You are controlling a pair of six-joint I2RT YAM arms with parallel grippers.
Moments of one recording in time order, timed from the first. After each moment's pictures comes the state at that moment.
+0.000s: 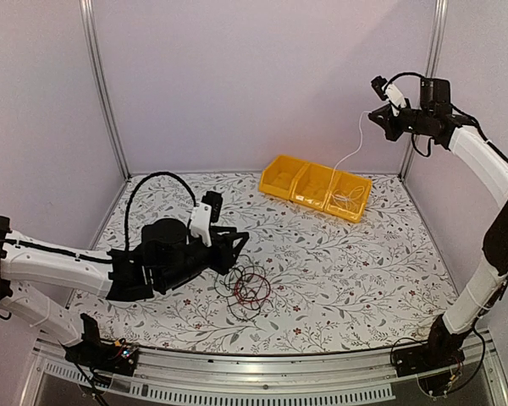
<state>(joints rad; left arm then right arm) -1.14 1.33 0.66 0.46 -0.40 -0.35 0.12 1.63 1.72 -0.39 -0.43 -0.54</state>
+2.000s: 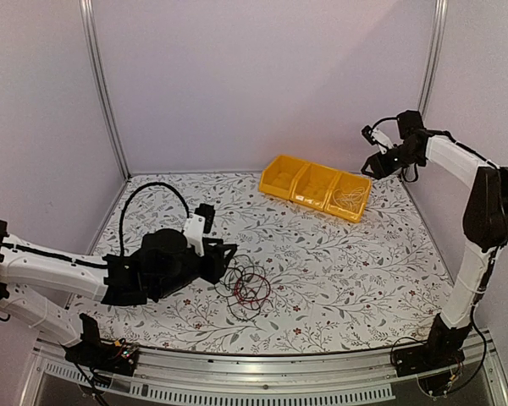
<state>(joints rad) -1.14 1.28 0.59 0.34 -0.48 -0.40 0.07 1.95 1.72 -0.64 -0.33 -0.45</state>
